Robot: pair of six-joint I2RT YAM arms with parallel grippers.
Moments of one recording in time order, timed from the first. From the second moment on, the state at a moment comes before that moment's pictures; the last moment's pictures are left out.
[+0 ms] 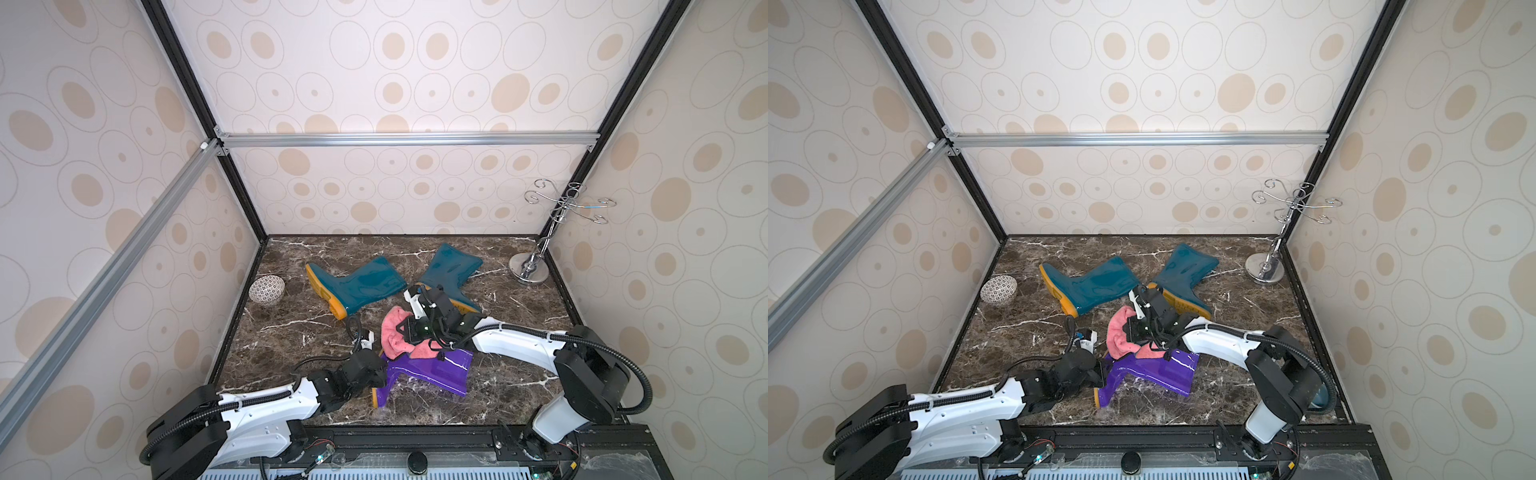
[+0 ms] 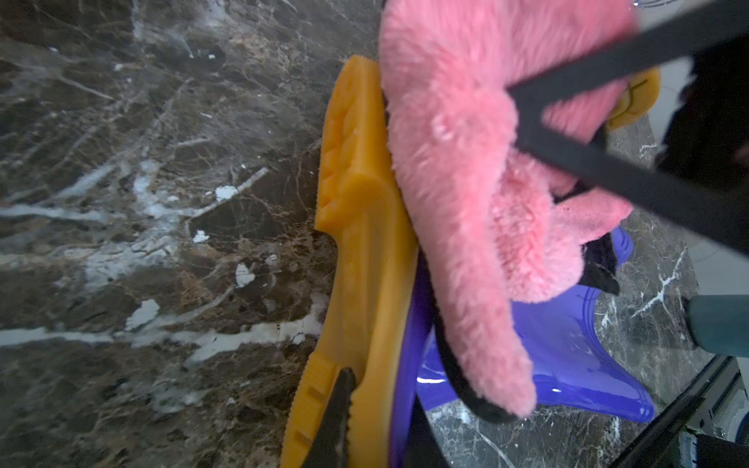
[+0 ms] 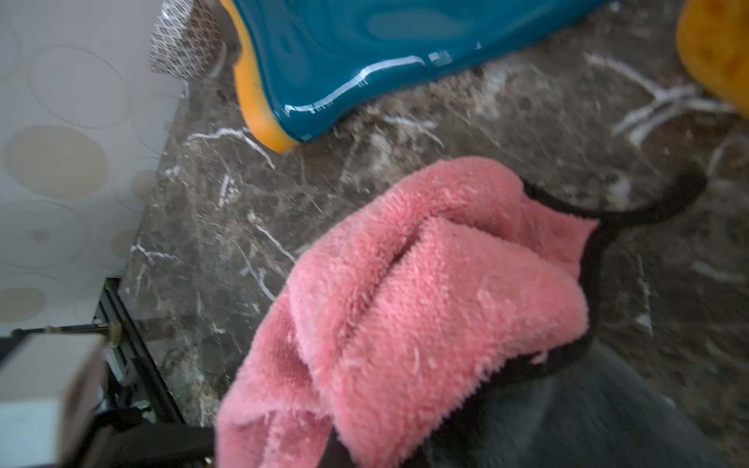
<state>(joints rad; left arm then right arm) -1.00 1.10 0.36 -0.02 -0.24 -0.93 0.78 1.59 0.86 -0.06 -0.18 0.60</state>
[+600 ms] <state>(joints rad) -1.00 1.09 0.37 -0.05 -0.26 -0.85 0.74 1.35 0.70 -0.26 -0.15 0.53</state>
